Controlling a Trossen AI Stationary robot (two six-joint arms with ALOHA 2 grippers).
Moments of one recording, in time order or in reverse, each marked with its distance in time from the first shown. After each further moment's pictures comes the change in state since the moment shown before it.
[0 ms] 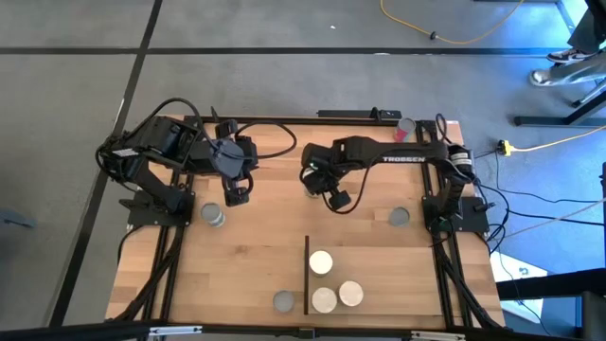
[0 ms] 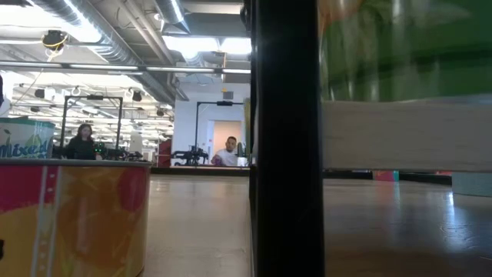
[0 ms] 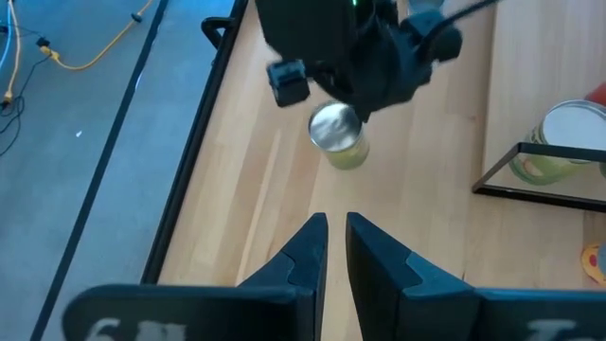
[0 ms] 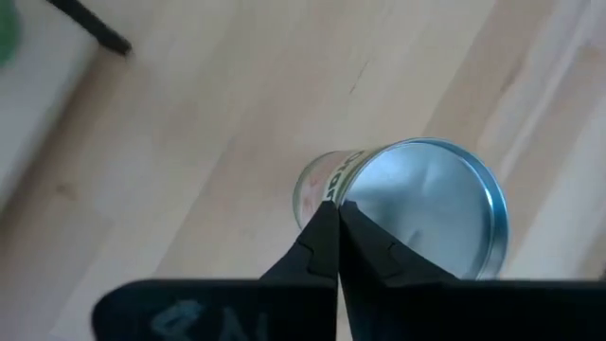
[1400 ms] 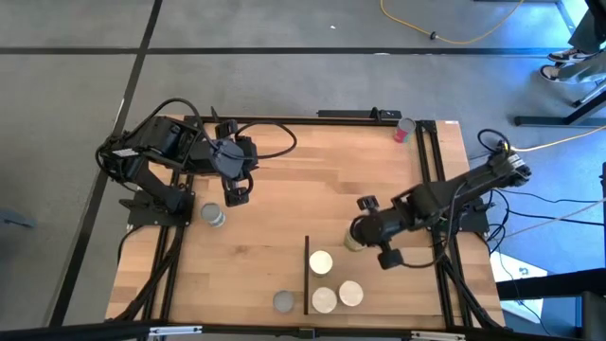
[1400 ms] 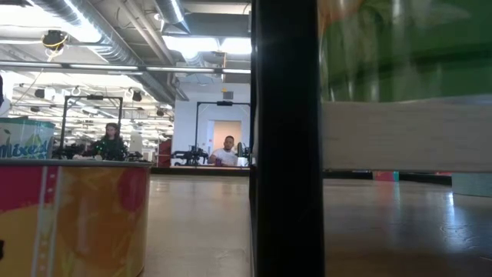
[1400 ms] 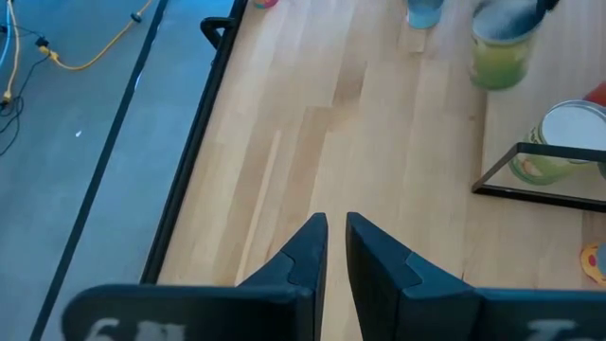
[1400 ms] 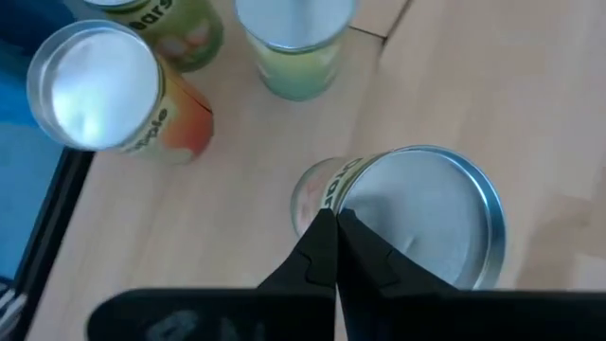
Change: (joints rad) left arm -0.001 0.000 0.000 0.000 0.001 -0.001; right arm 0.527 -0.417 -0.338 -0.020 0.112 0.741
